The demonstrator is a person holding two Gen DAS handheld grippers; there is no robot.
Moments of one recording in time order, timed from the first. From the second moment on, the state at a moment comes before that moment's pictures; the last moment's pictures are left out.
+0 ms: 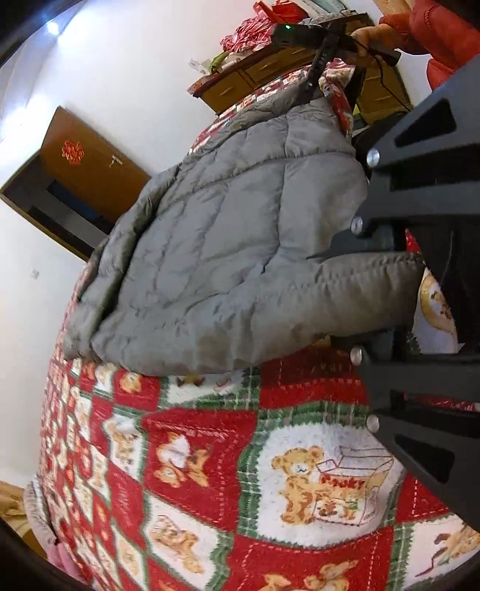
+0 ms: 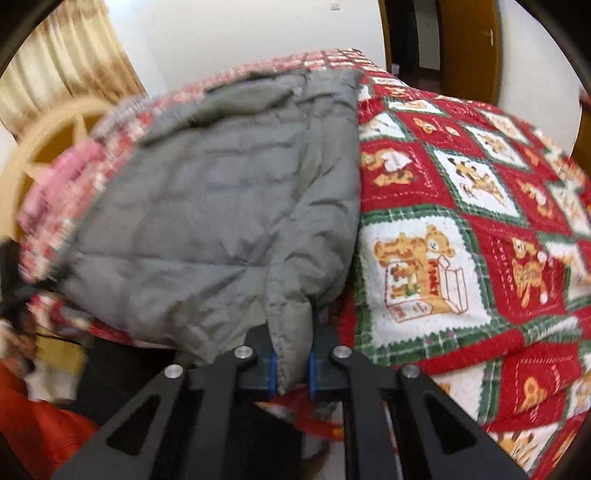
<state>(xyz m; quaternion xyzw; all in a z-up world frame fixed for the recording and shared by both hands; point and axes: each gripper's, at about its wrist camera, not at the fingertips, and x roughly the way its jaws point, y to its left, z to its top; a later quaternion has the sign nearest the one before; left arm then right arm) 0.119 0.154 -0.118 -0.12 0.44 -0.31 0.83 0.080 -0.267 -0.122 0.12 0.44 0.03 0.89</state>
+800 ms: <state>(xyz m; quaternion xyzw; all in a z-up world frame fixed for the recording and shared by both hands) 0.099 0.182 0.088 -0.24 0.22 -0.45 0.83 -0.009 -0.307 0.085 0.24 0.14 0.11 0.95</state>
